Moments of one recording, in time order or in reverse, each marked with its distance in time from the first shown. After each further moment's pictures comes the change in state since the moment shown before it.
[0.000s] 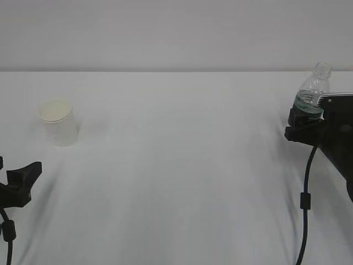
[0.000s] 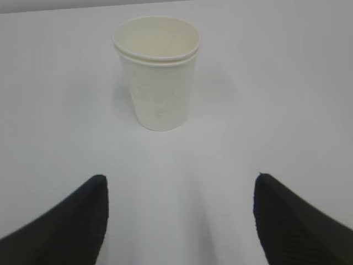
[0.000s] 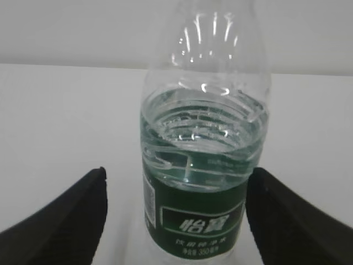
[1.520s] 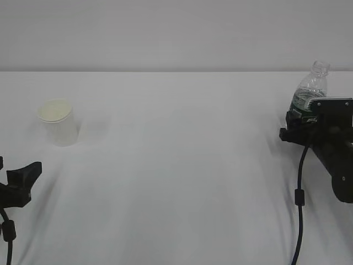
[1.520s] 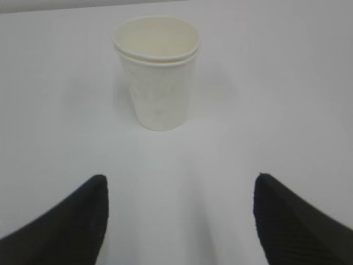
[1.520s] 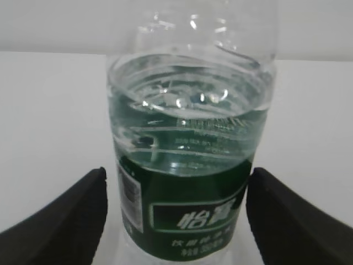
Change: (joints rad) left arm 0.000 0.000 0.000 0.000 0.000 0.000; right arm 0.000 0.121 -0.113 0.041 0.000 -0.015
